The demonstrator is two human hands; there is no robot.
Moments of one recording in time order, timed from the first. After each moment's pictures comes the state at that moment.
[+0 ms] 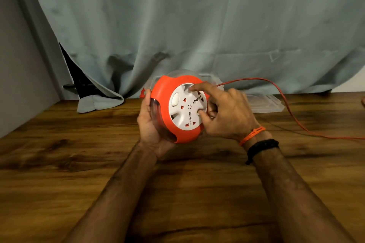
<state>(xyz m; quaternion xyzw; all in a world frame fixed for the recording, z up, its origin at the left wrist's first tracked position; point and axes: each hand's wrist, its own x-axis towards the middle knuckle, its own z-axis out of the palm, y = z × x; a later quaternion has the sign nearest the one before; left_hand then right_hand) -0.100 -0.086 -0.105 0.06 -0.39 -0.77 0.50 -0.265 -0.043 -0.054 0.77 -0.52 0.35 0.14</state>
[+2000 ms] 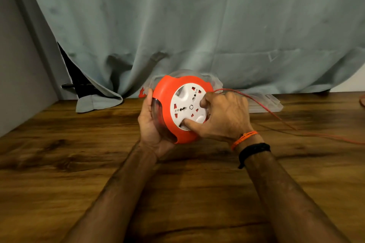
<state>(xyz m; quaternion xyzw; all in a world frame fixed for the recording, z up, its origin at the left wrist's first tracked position) -0.103 -0.084 -0.103 0.07 -0.40 -0.76 0.51 -0.258 -0.054 -0.072 0.70 -0.58 0.36 0.19</state>
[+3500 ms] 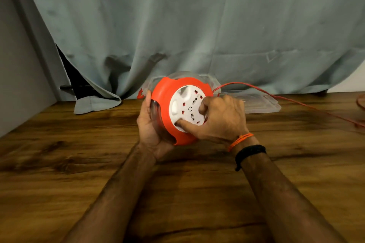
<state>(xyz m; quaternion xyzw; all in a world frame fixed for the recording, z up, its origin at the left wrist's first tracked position) -0.102 -0.083 -0.103 0.09 -0.41 -0.75 0.52 -0.252 -0.051 -0.074 0.69 -0.60 0.36 0.17</state>
